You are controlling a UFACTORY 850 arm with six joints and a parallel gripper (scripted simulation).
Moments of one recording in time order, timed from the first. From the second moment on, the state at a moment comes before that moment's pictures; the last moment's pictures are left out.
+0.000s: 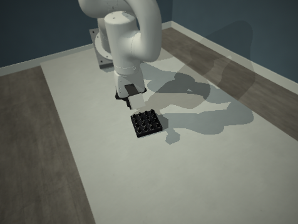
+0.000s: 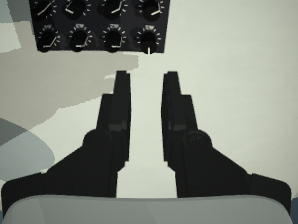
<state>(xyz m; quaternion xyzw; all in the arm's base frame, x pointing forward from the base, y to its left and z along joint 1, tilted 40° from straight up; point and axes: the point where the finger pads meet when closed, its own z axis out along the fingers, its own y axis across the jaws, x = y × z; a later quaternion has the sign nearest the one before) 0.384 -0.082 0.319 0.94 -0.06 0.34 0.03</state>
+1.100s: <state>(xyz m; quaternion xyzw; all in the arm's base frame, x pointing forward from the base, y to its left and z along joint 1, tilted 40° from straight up) 0.389 -0.083 0.312 0.94 -0.06 0.34 0.04</state>
